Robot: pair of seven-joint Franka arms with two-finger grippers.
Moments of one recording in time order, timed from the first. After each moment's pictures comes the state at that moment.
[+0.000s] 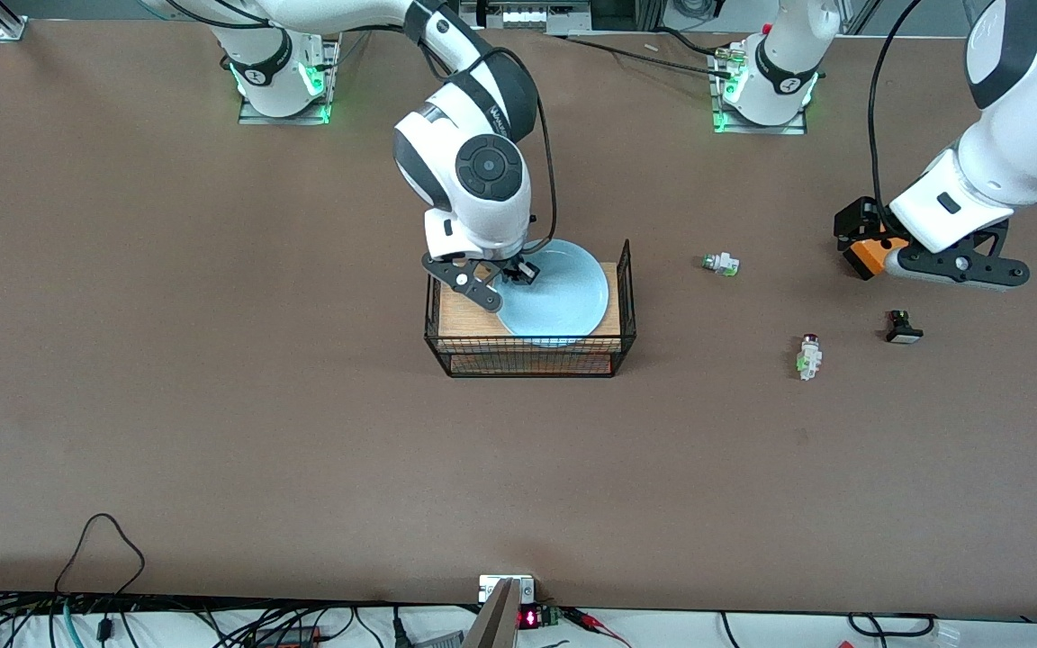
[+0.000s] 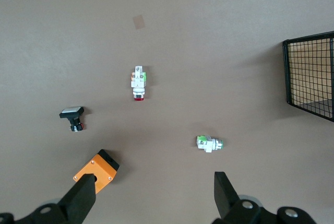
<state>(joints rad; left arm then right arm) 0.01 0.03 -0.13 -1.75 0.03 1.68 0.03 0.73 0.64 0.05 -1.33 0.02 1.89 1.35</state>
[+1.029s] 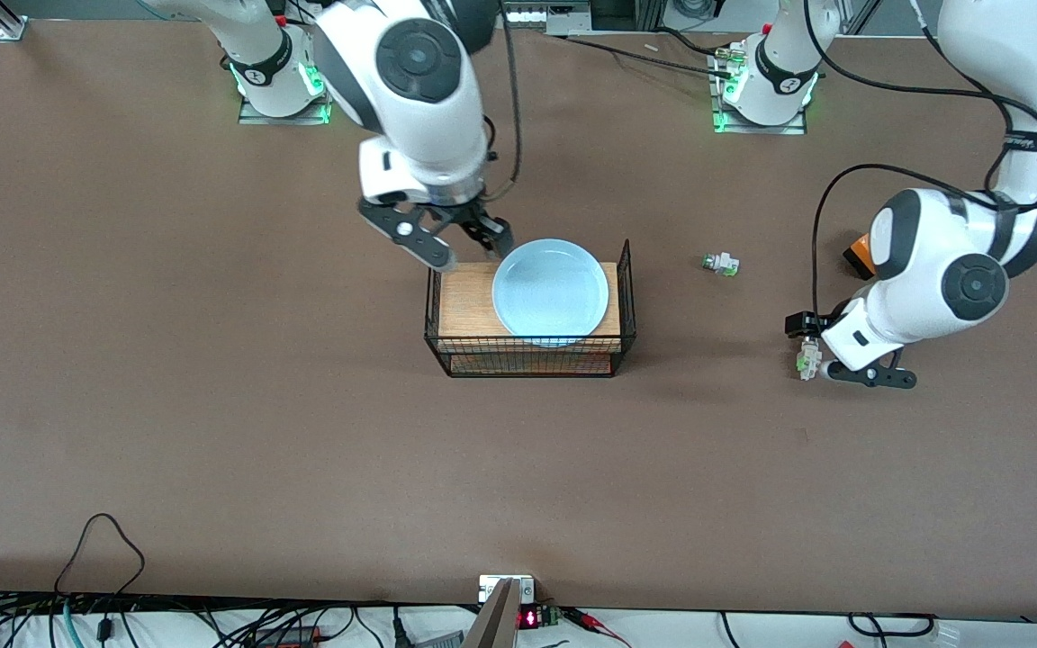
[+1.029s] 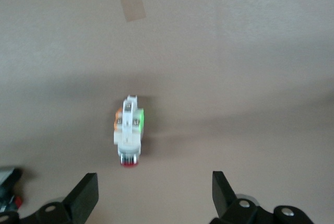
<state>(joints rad) 0.08 0.37 -0.12 -2.00 0.03 2.28 0.08 0.67 0.46 0.03 -1.18 0.02 1.56 1.32</state>
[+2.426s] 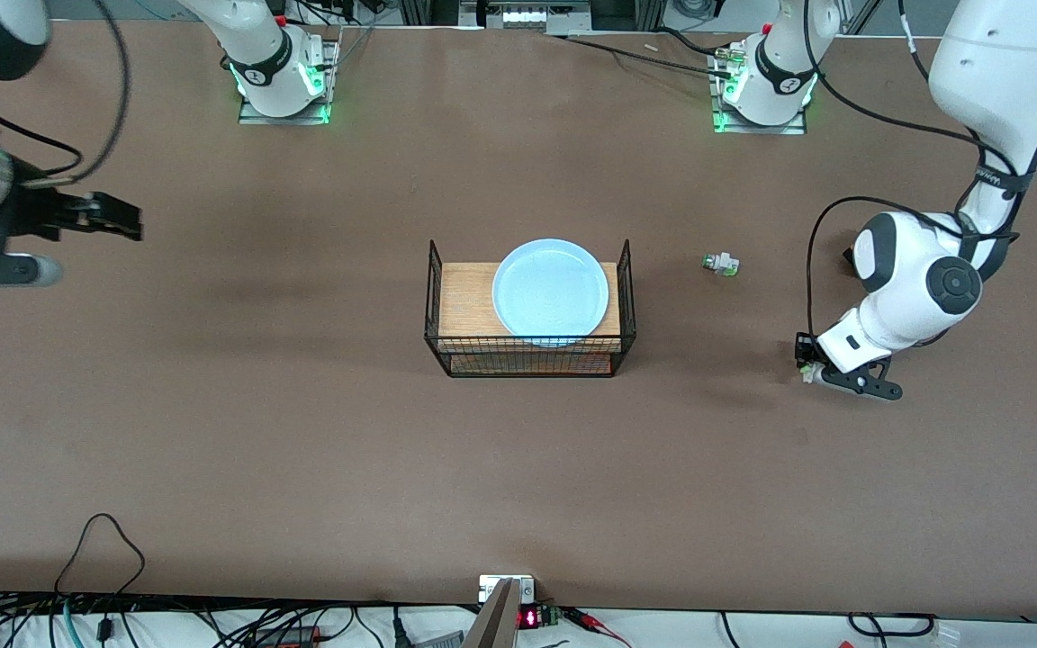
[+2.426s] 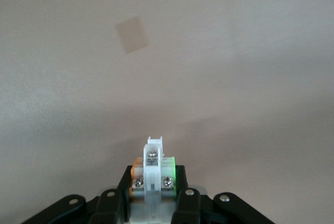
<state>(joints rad) 0.16 0.44 -0.18 -1.99 0.03 2.42 0.21 0.06 0.15 -0.02 -1.43 -0.05 1.42 -0.01</state>
